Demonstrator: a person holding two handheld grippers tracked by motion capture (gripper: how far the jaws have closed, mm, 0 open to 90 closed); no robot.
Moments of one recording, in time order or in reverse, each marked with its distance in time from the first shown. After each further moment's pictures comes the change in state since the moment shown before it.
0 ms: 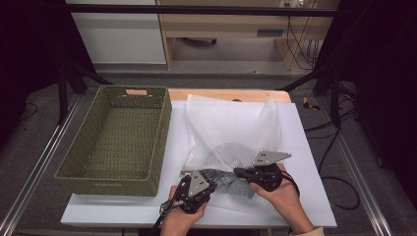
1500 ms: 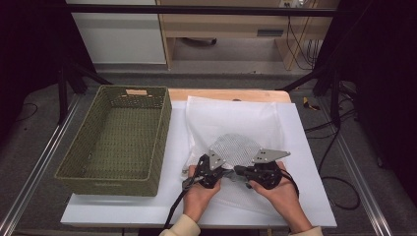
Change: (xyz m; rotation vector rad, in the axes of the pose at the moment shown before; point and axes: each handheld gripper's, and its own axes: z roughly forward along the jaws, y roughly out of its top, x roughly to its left) left arm 0.023 0.035 0.076 0.003 0.089 -0.012; right arm -0.003 0.002 0.003 0.008 -0.042 0.021
